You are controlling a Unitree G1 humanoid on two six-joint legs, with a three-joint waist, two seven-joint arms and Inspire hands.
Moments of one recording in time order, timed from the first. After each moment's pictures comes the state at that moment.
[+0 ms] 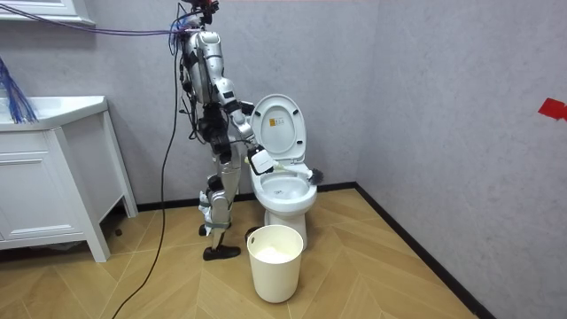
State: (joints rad) left arm 0.38 0.31 -0.19 0.19 0.67 -0.16 0.27; right arm -0.06 -0.31 -0.02 1.31 0.01 -0.06 0.13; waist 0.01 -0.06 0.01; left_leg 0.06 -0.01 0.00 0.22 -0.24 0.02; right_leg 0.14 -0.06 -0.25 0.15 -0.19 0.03
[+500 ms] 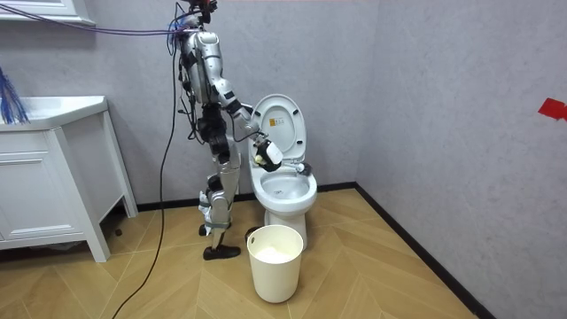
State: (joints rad) left arm 0.34 0.35 -0.22 0.25 0.69 -0.16 0.26; right arm -0.03 -0.35 0.08 1.05 -0.55 -0.04 0.03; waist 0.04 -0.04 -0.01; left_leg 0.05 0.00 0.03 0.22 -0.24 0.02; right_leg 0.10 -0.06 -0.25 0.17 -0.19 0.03
